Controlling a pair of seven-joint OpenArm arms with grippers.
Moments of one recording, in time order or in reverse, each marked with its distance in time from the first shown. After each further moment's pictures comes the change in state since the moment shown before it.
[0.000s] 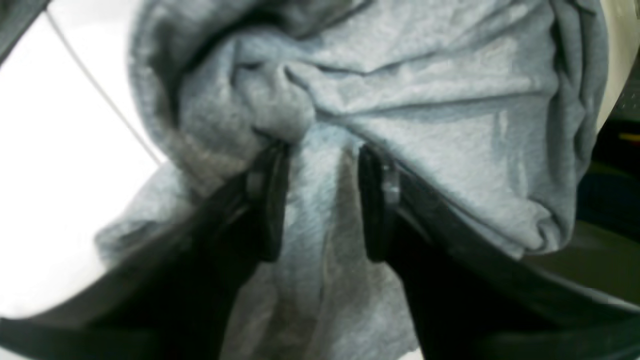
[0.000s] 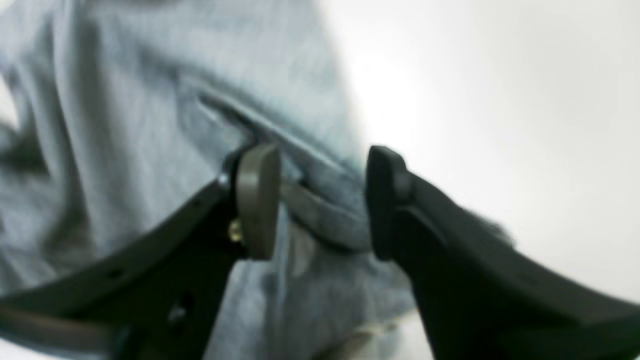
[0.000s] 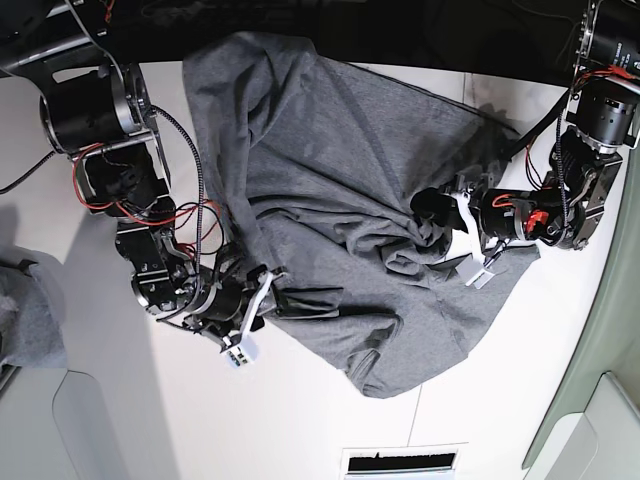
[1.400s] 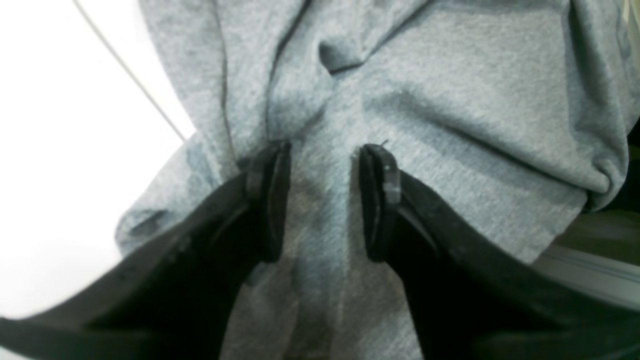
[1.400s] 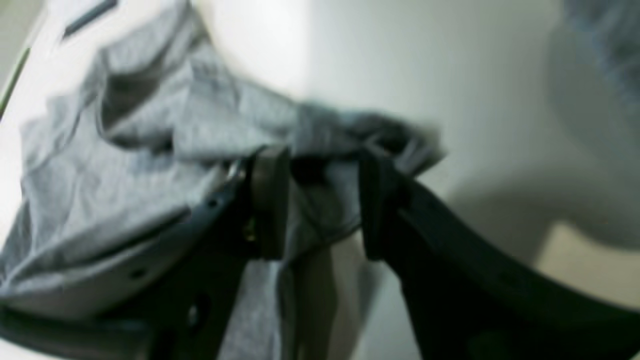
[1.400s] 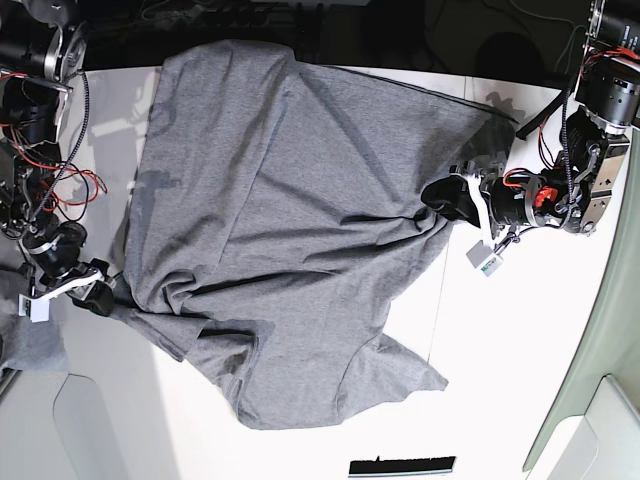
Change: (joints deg) left arm 5.4 -2.4 -0.3 4.0 9.5 -1.6 -8.7; right arm -13.6 14.6 31.8 13.8 21.9 2.6 -4.0
